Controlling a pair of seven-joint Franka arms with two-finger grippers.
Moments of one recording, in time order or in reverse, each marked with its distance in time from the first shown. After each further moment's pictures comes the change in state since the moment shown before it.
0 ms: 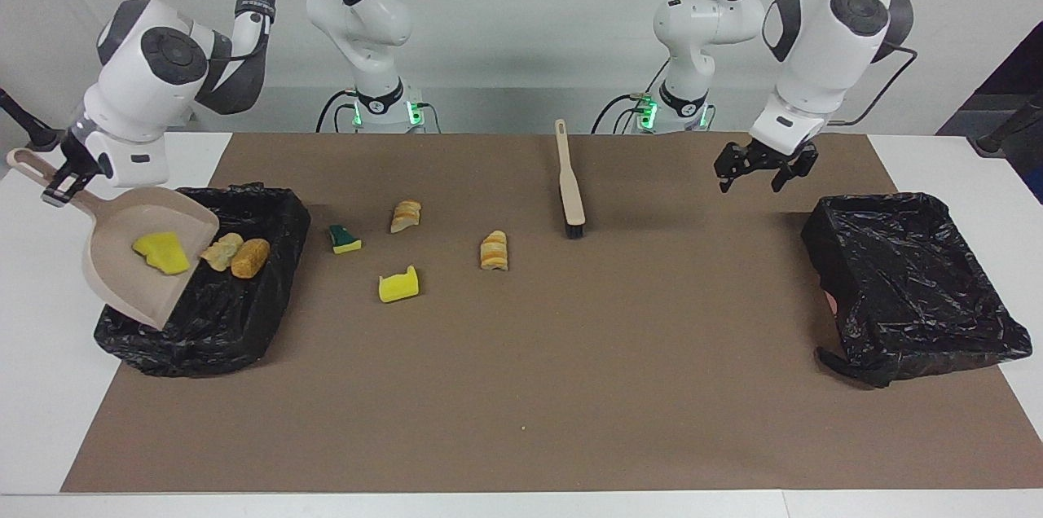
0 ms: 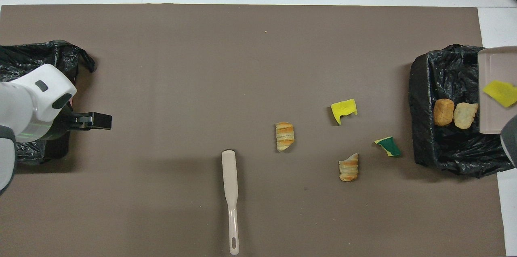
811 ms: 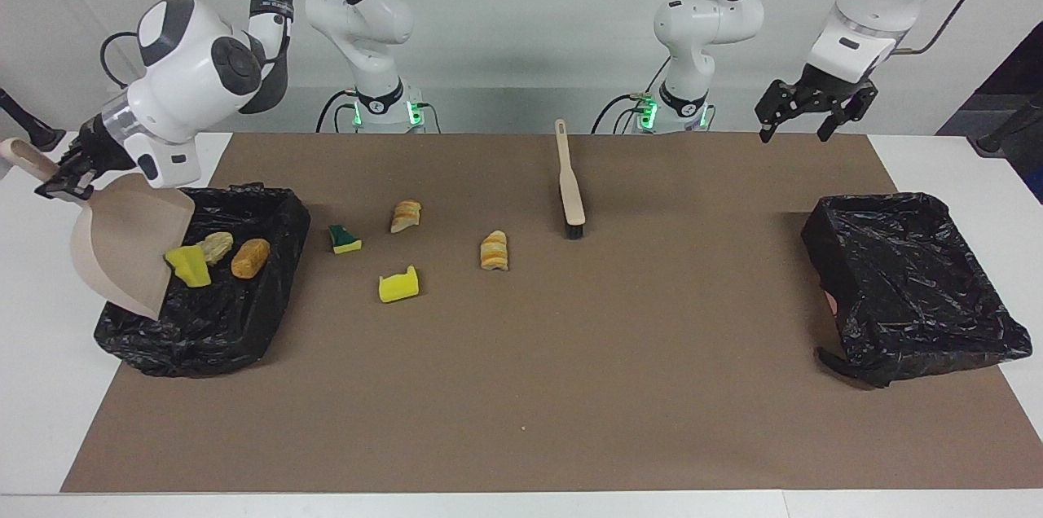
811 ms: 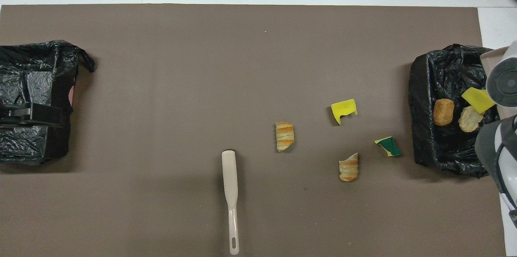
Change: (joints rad) left arm 0.060 0.014 0.003 0.285 0.009 -0.298 0.016; right arm 0.089 -0.002 0.005 -0.051 -0.274 -0.035 -0.028
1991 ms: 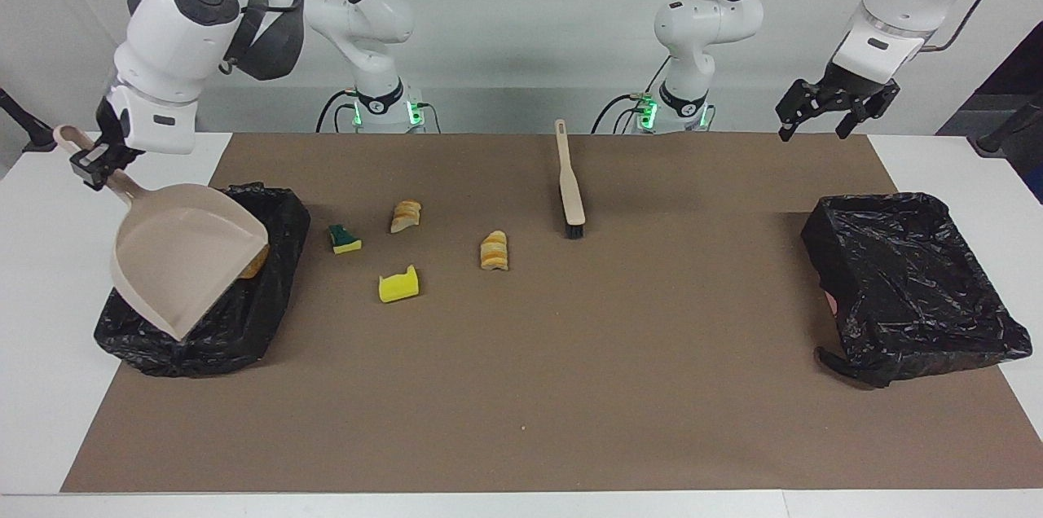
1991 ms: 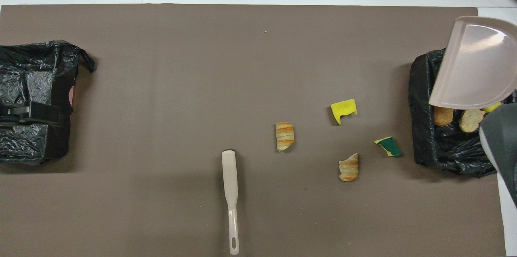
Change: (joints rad) left arm 0.005 0.010 -0.003 0.000 0.000 0.000 0.001; right arm 0.085 -0.013 0.005 0.140 0.561 -0.094 0.352
